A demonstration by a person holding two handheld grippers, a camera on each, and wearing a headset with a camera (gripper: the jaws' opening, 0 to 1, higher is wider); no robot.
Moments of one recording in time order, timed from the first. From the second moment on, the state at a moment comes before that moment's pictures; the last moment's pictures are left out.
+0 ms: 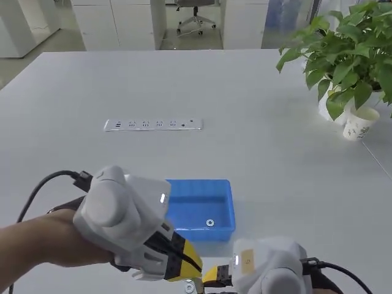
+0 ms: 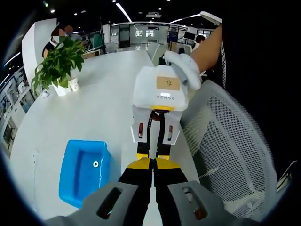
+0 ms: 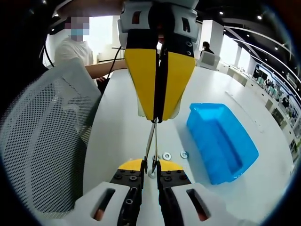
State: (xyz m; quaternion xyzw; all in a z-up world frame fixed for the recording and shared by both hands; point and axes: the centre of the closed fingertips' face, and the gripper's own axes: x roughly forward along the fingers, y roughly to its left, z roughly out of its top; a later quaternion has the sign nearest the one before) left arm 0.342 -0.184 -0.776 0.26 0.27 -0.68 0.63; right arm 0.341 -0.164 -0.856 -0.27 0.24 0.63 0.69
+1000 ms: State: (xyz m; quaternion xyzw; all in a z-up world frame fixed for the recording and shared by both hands) left arm 0.343 -0.192 -0.778 0.27 0.27 -0.69 0.62; right arm 0.343 -0.168 -0.861 -0.27 0.25 0.63 0.69
